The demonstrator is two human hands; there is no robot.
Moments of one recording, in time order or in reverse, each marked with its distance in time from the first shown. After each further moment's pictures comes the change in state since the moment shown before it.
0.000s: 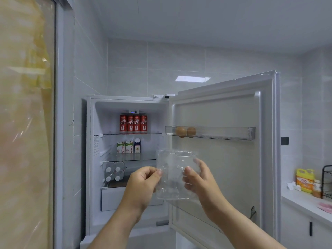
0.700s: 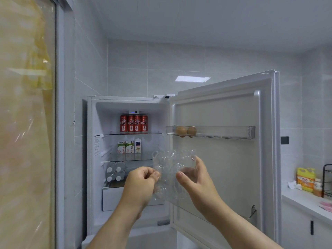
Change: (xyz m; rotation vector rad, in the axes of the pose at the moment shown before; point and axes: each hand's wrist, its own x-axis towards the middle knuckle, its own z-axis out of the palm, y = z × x) left_hand 0.005 -0.004 0.000 0.058 0.081 -0.039; right_hand -0.005 0.002 0.008 -0.161 -0.030 -0.125
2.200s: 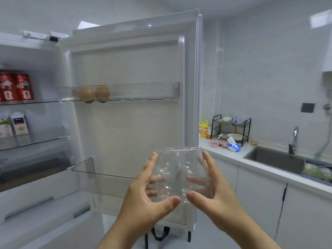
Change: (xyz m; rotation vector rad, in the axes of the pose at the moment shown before) left_hand -0.024 -0.079 0.160 -0.194 -0.753 0.269; right_hand -0.109 0.035 -0.145 -0.262 0.320 0.148
